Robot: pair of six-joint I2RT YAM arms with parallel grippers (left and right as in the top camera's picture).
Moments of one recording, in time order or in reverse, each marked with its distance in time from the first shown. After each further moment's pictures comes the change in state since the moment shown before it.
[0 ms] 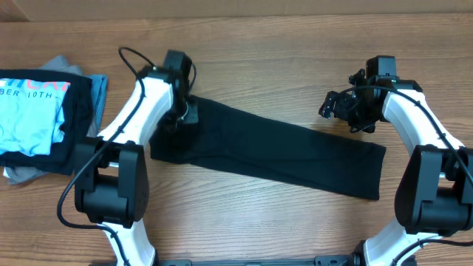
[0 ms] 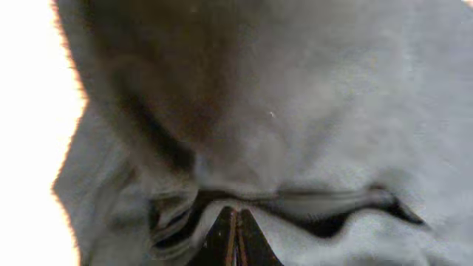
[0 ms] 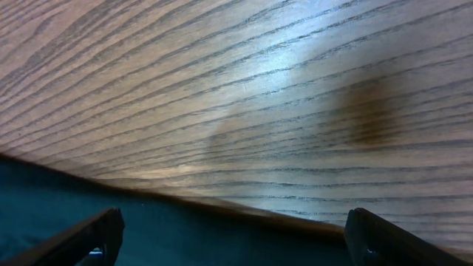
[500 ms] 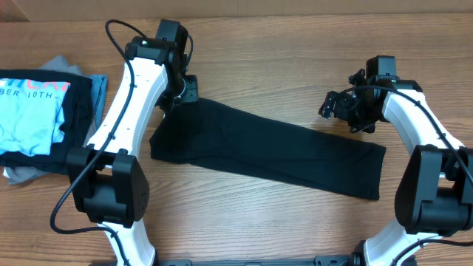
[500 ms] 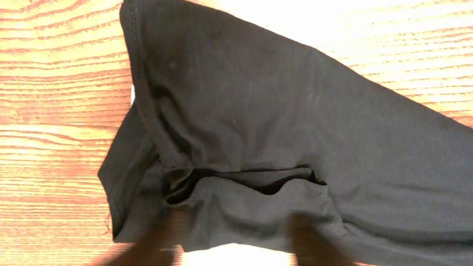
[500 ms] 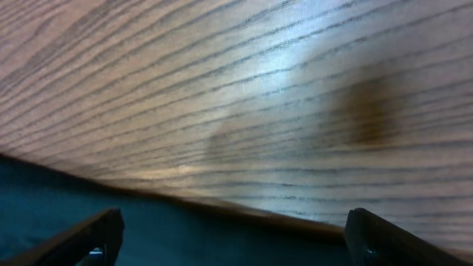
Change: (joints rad) left arm 0.000 0.002 0.271 -0.200 0.027 -0.002; right arm 0.000 0.000 0.000 -0.008 -0.002 0.000
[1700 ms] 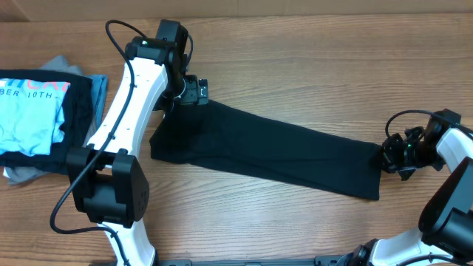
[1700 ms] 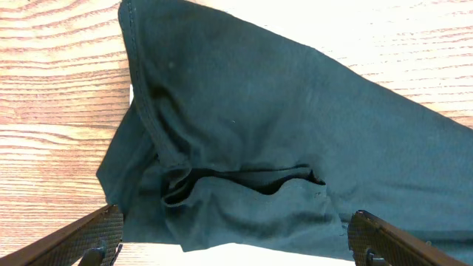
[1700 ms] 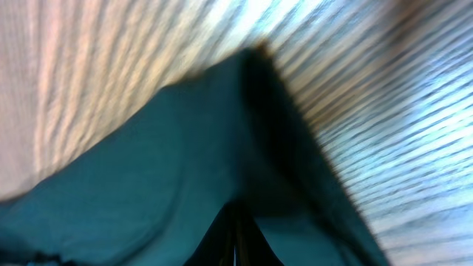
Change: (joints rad) left arm 0.000 0.000 0.000 0.000 0.003 -0.001; right arm -0.451 -0.083 -0.274 -0.089 -0.143 0.116
